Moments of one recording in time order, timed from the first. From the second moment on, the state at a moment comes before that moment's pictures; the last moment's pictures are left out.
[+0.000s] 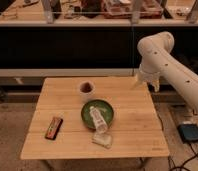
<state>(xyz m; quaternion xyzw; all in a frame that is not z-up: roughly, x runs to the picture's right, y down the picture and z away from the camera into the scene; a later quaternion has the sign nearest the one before) 0.223 -0.005 0.700 -0.25 -0.18 -0.62 0.72</state>
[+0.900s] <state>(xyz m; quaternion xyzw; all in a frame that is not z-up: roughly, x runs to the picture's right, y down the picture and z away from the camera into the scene) -0.145 -0.021 0.764 -0.02 -0.46 -0.71 0.54</state>
